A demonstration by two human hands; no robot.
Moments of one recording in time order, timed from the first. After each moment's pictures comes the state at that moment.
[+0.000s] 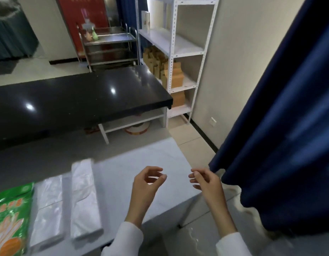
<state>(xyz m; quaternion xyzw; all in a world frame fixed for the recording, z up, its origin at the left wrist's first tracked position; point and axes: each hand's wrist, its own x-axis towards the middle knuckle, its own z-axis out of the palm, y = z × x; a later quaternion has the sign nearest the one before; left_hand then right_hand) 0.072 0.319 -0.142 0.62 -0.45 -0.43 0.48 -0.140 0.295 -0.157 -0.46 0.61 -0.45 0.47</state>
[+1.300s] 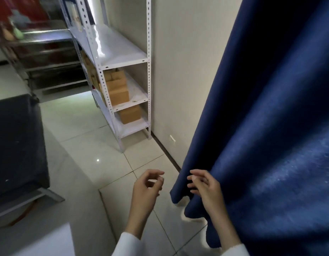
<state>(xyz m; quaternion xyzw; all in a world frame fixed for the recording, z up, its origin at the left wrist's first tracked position) -0.268 -0.075 -0.161 0.58 -0.48 -0.47 0.46 -0.469 -0.066 -0.161 -0.39 0.62 -0.49 0.48</state>
